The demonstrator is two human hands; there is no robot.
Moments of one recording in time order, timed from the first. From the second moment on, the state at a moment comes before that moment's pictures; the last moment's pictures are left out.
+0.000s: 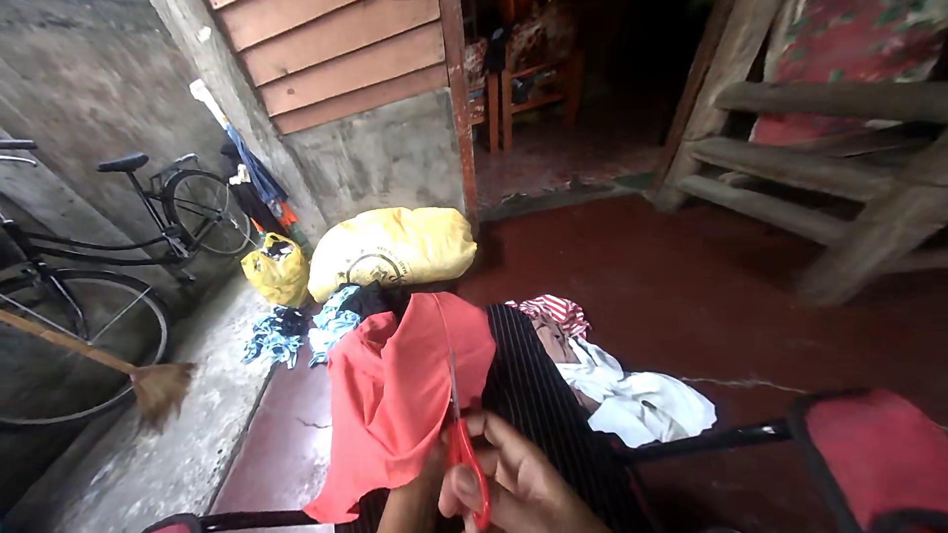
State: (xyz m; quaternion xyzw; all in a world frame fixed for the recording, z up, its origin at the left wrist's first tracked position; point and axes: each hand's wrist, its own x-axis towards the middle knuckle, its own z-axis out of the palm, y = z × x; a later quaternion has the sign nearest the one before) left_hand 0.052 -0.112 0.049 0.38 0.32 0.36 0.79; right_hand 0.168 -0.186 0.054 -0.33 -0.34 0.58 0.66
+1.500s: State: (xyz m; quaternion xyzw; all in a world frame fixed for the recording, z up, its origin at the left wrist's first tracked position) left_hand 0.012 -0.101 -0.005 0.42 0.10 0.38 0.82; right_hand 0.159 -0.179 0.047 -0.35 -0.35 0.59 0.64
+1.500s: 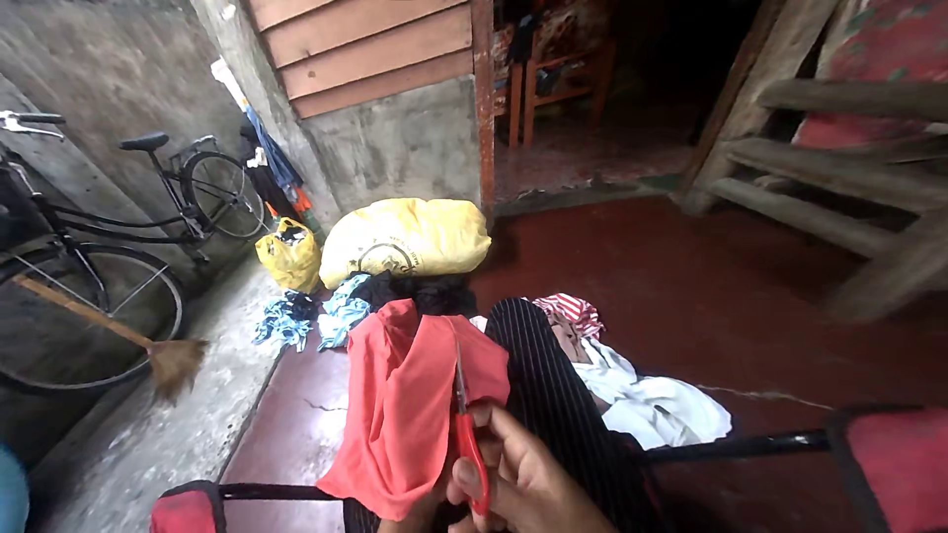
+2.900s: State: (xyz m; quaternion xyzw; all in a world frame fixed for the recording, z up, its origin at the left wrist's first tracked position) left_hand 0.053 -0.043 0.010 0.24 0.23 0.48 0.82; right_hand 0.169 -0.156 0.048 -0.57 -0.60 0.13 0.54
